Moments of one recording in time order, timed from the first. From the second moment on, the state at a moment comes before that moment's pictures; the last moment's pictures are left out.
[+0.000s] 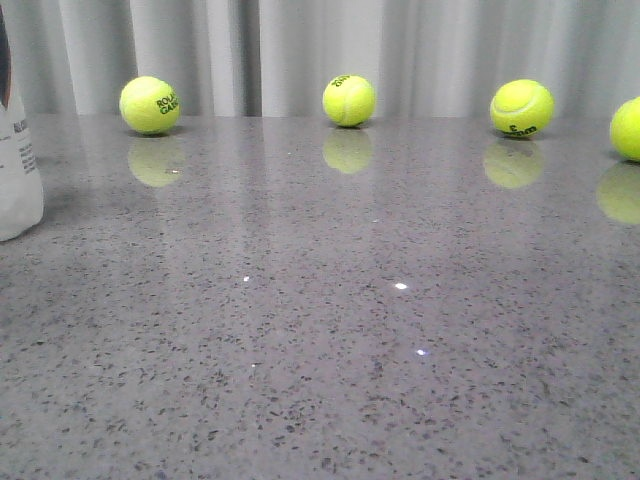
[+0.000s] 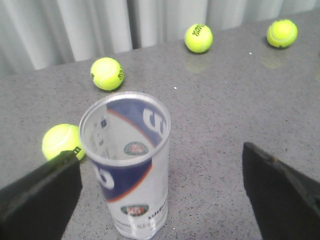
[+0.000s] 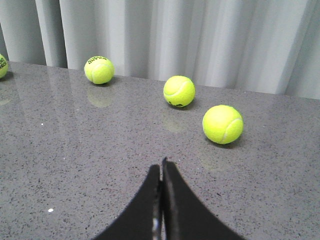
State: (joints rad) left arm -0.13 0.75 -1.04 -0.28 0.83 0.30; right arm 0.18 0.32 -0.40 -0.27 0.29 0.24
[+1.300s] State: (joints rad) left arm -0.13 0.22 -0.35 -0.34 0.26 0.28; right arm 0.18 0.32 -0.40 -0.27 0.29 0.24
